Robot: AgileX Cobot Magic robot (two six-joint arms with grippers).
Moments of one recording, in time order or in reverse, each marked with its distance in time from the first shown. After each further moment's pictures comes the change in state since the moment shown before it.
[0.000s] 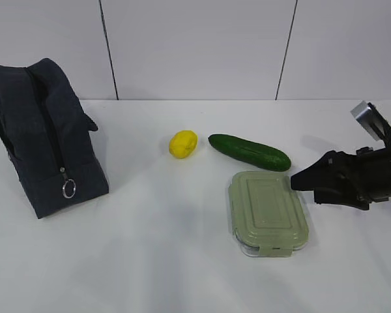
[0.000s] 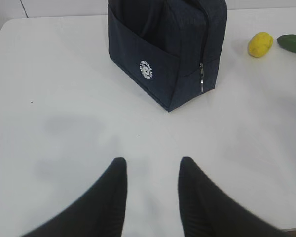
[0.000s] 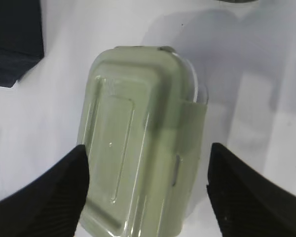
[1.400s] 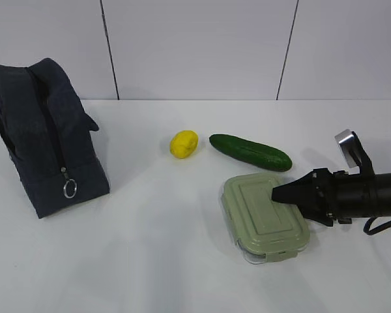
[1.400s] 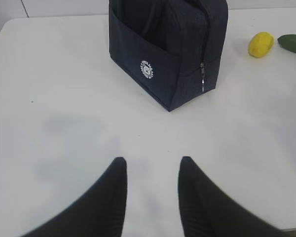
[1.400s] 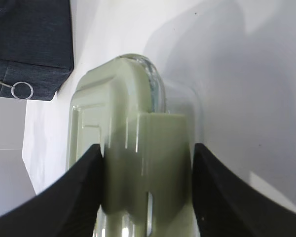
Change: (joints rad) left arm 0.000 0.000 0.000 0.000 0.000 0.000; right arm -0.002 0.281 -0.014 0.285 0.189 -0.255
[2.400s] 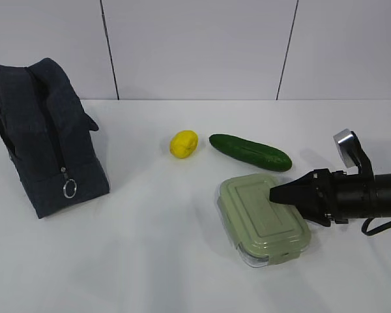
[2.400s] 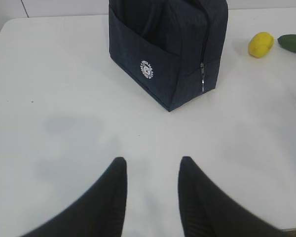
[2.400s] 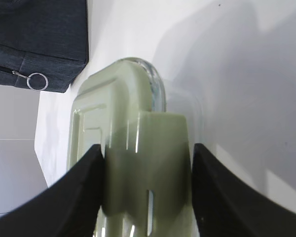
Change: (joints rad) left arm 0.000 0.000 0.000 0.000 0.000 0.000; right arm -0.002 0.007 0.000 -0.006 0.055 -0.018
